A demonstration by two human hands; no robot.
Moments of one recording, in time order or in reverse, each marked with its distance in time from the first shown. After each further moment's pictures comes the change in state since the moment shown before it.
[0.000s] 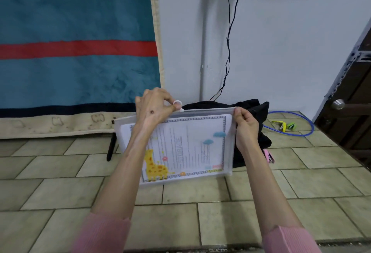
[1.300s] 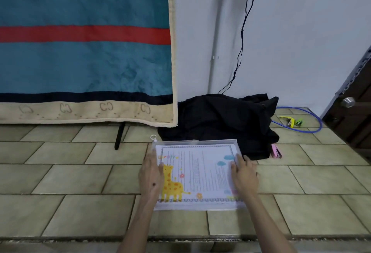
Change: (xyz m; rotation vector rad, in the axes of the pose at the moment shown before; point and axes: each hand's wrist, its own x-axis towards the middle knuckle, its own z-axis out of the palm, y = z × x) left_hand -0.151 -0.120 0.138 -0.095 -0.136 -0.371; right_hand -0.078 0.115 -0.064 -1.347 -0.132 0.108
